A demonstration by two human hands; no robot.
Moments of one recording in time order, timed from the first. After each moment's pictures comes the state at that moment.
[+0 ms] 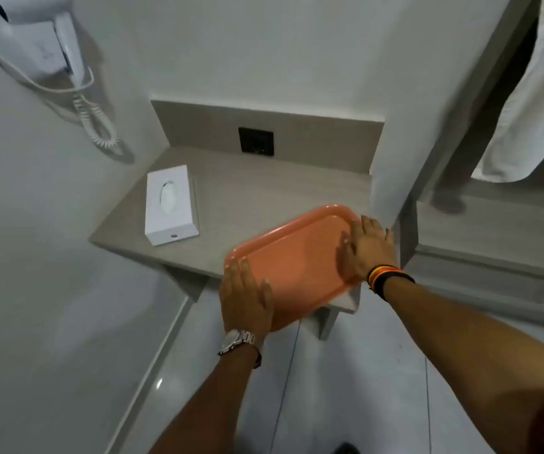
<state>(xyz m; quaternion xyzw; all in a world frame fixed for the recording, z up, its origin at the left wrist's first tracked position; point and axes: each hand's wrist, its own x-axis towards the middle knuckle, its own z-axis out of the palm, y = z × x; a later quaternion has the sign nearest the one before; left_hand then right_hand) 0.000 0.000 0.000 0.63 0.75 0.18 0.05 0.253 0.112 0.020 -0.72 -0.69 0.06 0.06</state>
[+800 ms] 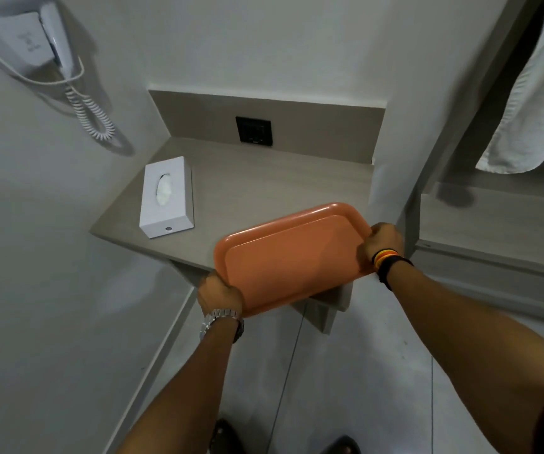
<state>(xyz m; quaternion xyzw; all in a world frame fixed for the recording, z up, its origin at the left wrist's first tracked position) -0.013 0.035 -0.002 0.37 0.88 0.23 0.20 0.295 0.144 0.007 -0.82 -0.48 0.25 0.20</state>
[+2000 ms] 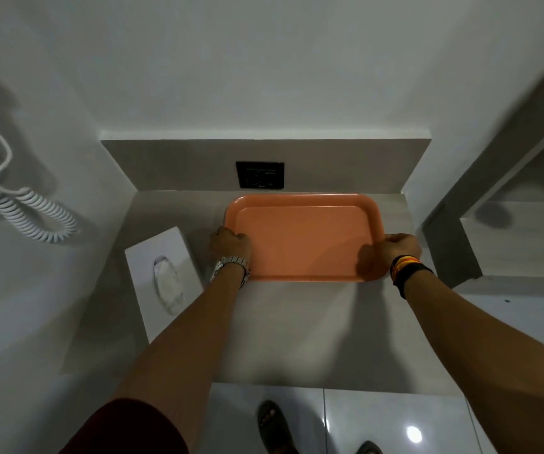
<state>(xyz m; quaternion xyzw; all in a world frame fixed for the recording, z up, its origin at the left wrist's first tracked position) -0.124 0.375 0.031 0.49 0.78 0.19 0.34 0.185 0.304 -0.010 -0.86 -0.17 0.30 0.37</state>
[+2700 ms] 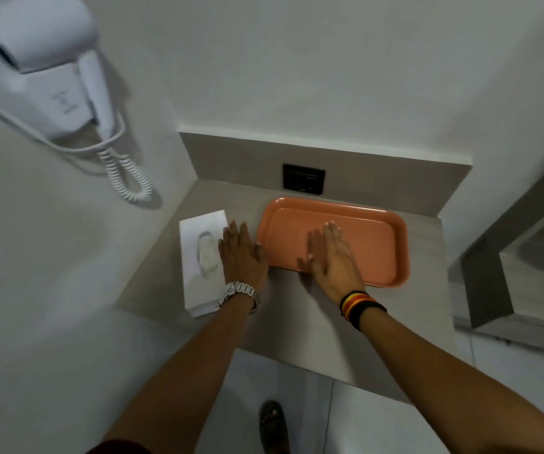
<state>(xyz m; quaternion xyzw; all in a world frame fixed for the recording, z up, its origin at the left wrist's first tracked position) -0.156 0.271 0.044 0.60 0.75 0.23 0.15 0.043 0.258 0.031 -0.63 -0.69 0.21 0.27</state>
